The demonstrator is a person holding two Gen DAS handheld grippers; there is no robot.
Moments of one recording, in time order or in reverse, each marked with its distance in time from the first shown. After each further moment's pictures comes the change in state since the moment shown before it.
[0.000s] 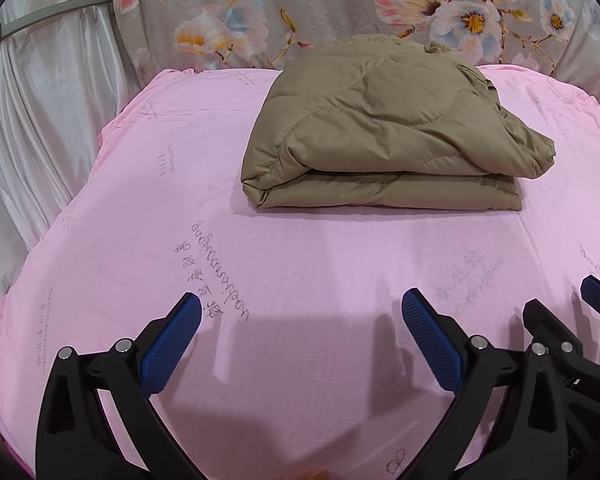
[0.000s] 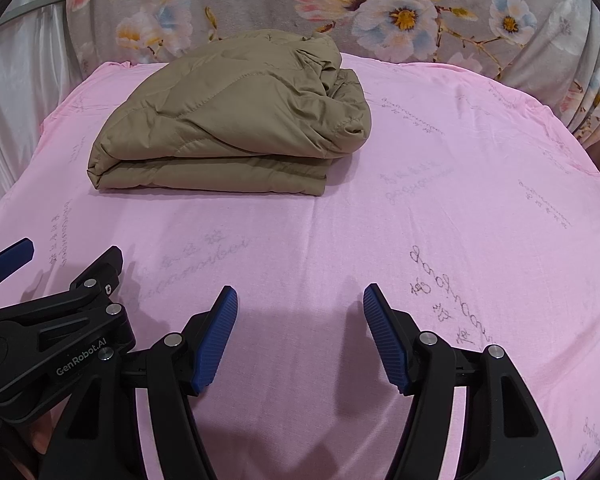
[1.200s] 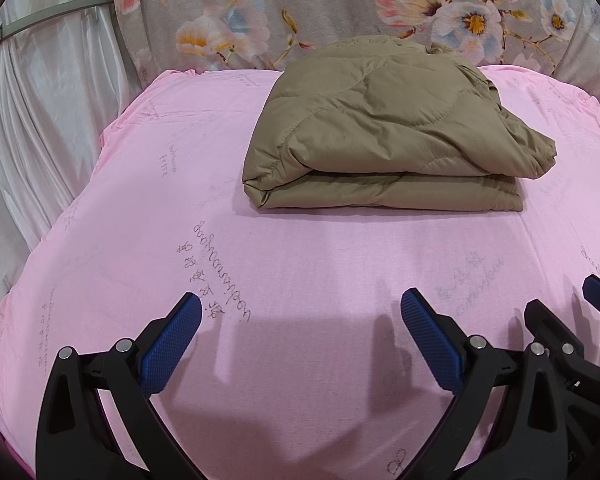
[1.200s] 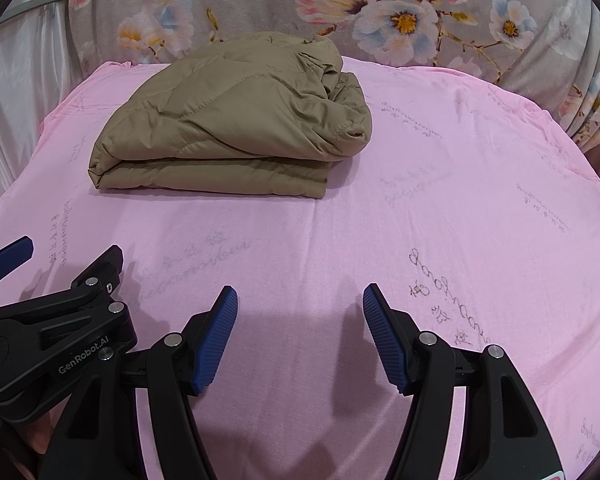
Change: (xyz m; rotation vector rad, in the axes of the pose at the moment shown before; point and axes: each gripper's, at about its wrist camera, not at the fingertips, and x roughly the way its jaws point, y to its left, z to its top) left arm -0.001 0.001 0.001 -0.002 -0.001 0.006; right arm -0.001 -0.001 0.001 -0.003 -0.005 -0.007
